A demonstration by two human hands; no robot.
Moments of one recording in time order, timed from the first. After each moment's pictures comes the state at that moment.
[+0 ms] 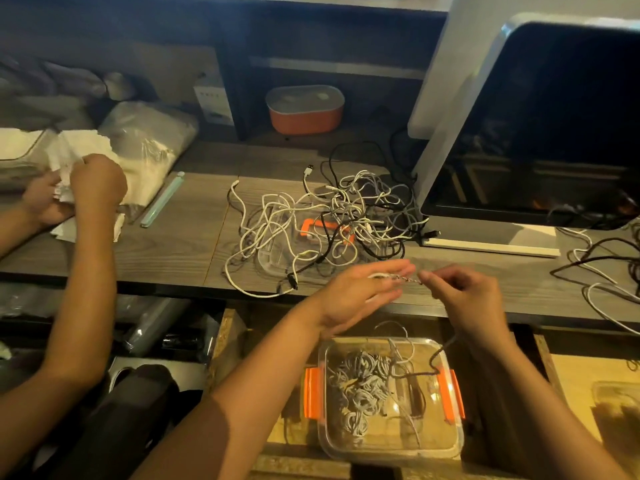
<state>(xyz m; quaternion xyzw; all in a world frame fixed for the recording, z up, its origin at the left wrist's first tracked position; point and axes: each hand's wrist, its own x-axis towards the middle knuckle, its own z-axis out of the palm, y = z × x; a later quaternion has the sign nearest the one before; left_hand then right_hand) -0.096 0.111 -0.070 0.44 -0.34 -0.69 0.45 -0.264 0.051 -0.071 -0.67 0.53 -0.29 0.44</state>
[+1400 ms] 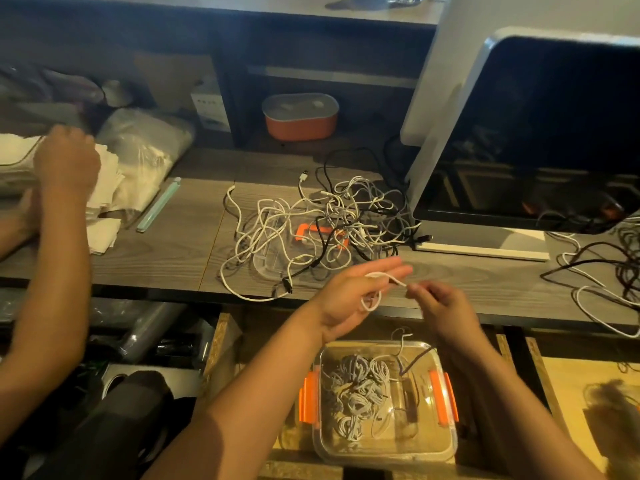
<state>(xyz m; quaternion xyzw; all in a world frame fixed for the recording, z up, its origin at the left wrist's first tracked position) -0.104 0.105 -0.073 0.43 -0.29 -0.70 0.49 -0.261 0.062 -0.078 -0.65 0.55 -0.20 0.49</state>
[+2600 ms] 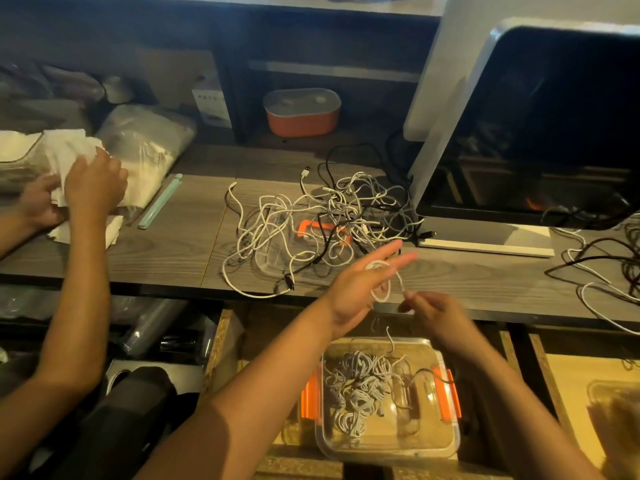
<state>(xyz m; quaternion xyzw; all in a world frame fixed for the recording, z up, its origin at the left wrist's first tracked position) -0.111 0.102 -0.072 0.44 -0.31 -0.66 0.52 -0.262 0.066 -0.082 -0.66 0.56 -0.12 0.50</state>
